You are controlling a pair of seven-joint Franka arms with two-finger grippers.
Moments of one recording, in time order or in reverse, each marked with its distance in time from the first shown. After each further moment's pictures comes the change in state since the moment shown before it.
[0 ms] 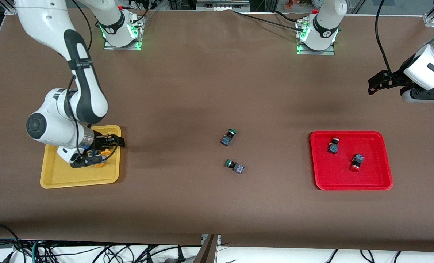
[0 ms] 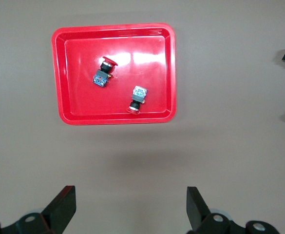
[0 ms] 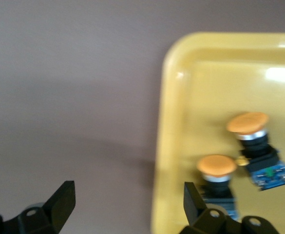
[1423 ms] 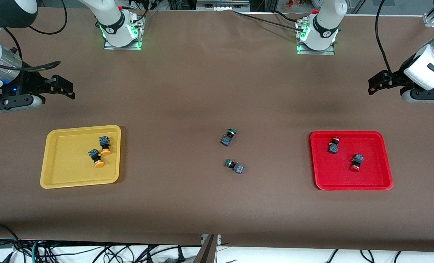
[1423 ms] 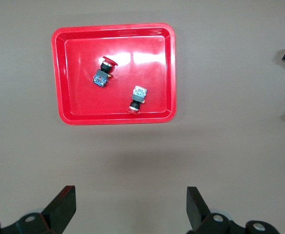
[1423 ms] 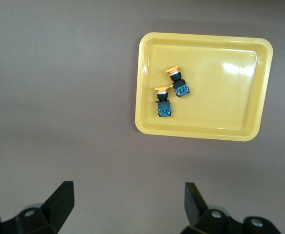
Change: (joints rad) left arm 0.000 0.001 0.000 0.001 0.000 -0.001 0.000; right arm -0.135 -0.473 0.098 0.076 -0.310 -0.493 0.120
